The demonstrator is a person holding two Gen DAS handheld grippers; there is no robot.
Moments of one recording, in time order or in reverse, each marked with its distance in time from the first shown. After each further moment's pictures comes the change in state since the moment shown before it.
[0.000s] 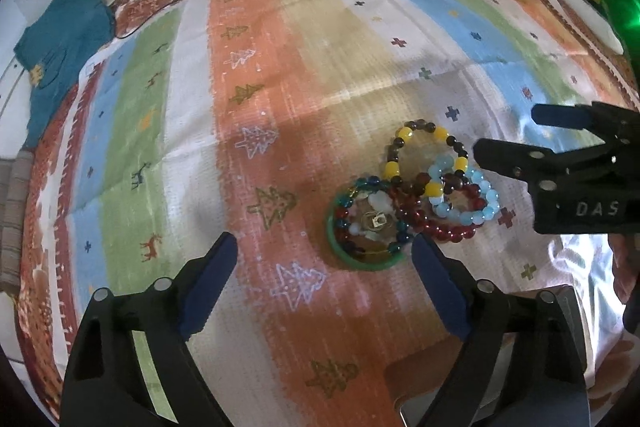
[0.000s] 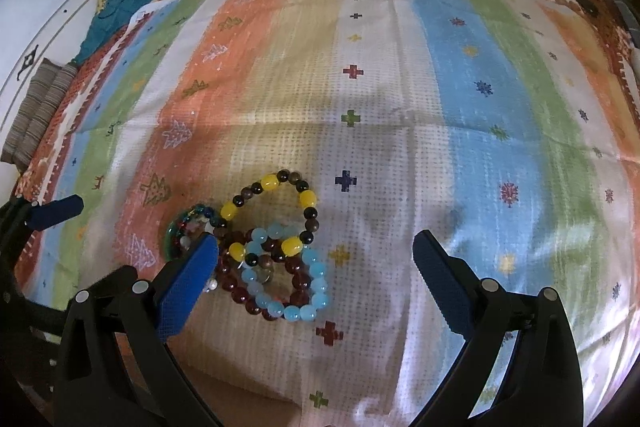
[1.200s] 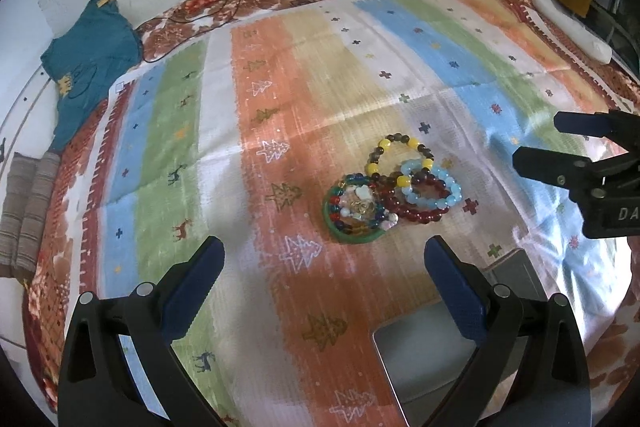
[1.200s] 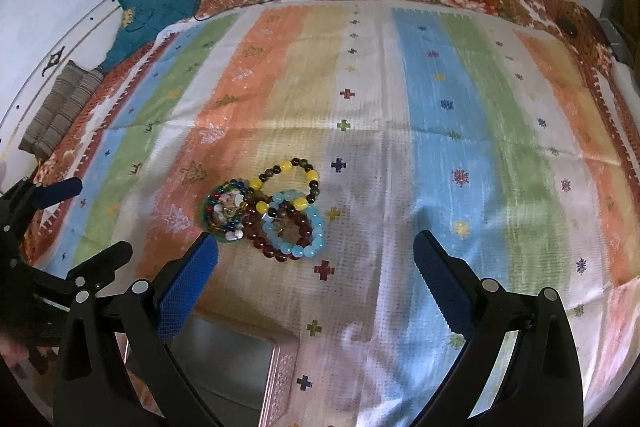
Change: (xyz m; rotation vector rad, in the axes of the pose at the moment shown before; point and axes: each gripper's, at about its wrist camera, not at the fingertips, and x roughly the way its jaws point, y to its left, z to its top) left arm -0.069 -0.013 -0.033 -0.022 -0.129 0.041; right arm -0.080 -0.003 -0.042 -0.036 -0.106 0.002
